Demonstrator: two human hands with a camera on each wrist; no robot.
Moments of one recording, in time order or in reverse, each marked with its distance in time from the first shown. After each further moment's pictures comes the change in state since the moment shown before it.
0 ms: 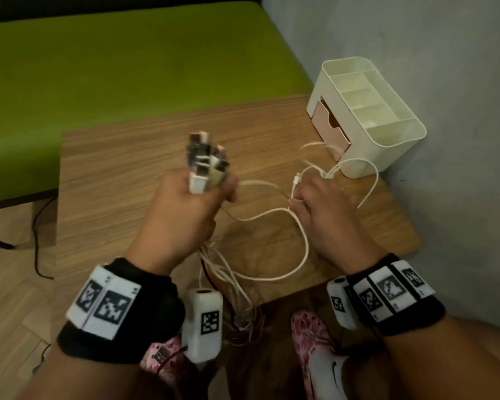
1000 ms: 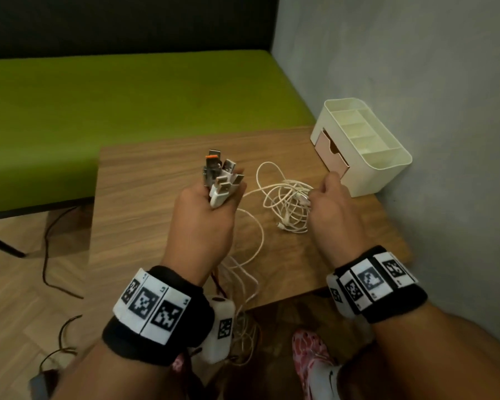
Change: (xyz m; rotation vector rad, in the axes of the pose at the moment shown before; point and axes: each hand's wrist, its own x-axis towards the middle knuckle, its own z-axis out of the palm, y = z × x) left_hand -0.036 0.015 0.000 0.145 0.248 0.227; right_hand 0.002 -0.037 -0.024 -0.037 0.119 0.139
